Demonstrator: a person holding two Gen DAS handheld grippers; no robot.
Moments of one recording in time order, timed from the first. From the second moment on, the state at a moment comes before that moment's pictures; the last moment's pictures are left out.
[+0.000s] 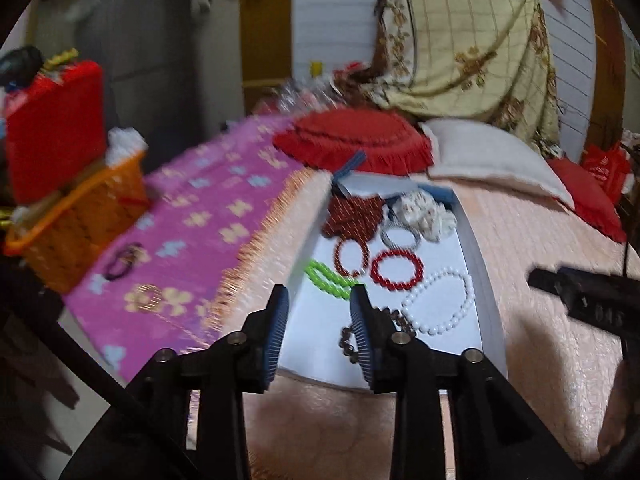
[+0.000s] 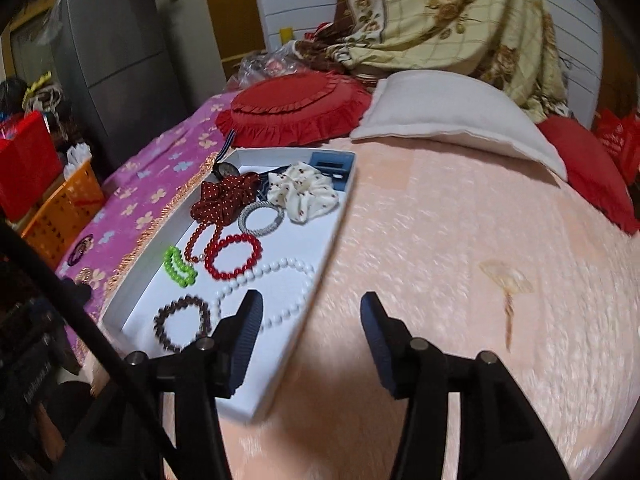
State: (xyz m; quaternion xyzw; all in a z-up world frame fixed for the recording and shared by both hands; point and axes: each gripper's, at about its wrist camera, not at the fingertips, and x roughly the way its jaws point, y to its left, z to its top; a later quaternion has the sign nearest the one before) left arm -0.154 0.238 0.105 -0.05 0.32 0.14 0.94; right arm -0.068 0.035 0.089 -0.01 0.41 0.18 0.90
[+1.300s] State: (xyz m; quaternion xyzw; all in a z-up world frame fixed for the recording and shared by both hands) left arm -0.244 0.144 0.166 -0.01 0.28 0.16 0.95; right arm -0.205 -0.050 0.095 0.00 0.37 0.09 0.92
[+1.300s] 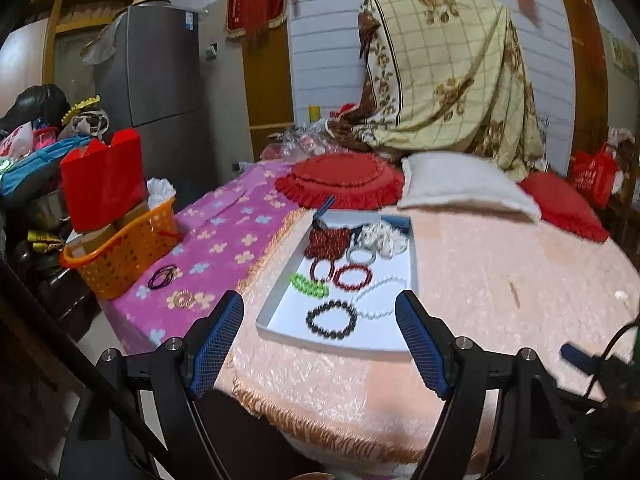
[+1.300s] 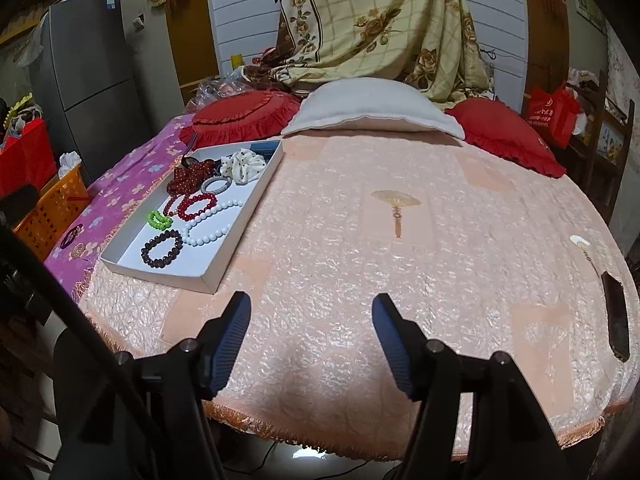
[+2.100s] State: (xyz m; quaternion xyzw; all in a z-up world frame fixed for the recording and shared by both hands) left arm -0.230 0.142 0.119 -0.03 0.37 0.14 0.92; right arm -0.211 -0.045 0.093 -0.02 0.36 0.08 0.93
